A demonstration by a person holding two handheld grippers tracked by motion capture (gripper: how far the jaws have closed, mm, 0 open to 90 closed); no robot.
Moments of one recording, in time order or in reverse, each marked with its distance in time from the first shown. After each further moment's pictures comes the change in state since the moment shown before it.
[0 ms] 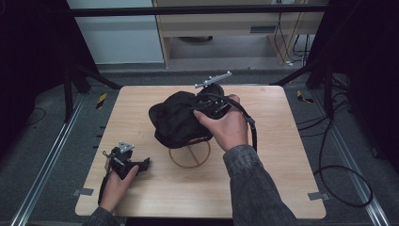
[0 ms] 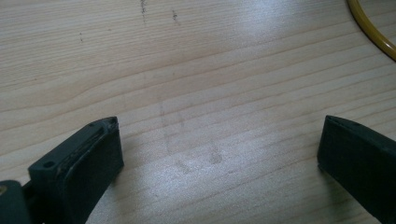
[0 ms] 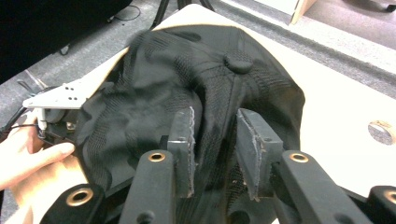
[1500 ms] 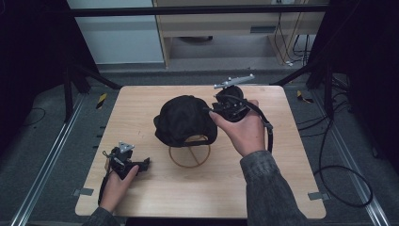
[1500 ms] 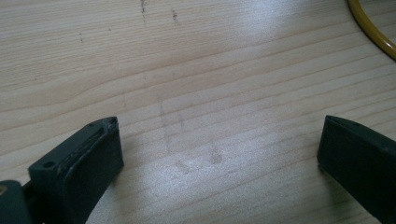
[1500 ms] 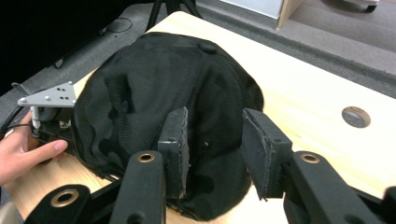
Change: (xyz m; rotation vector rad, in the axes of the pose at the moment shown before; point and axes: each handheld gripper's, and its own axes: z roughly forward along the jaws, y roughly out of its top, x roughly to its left) left arm 0.000 0.000 0.000 0.000 0.000 0.000; right arm -0.022 -0.020 -0.031 -0.044 -0.031 0.040
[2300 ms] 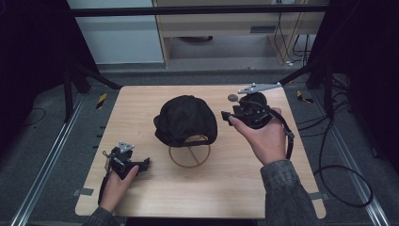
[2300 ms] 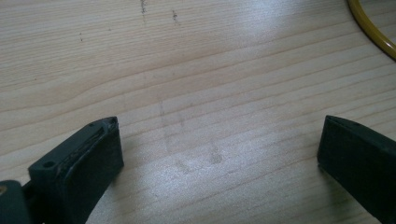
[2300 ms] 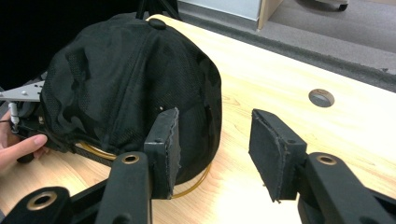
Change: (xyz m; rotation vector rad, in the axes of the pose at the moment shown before) left arm 0.000 0.000 0.000 -0.002 0.000 0.000; right arm -0.028 -0.030 -0.030 -0.034 -0.052 0.056
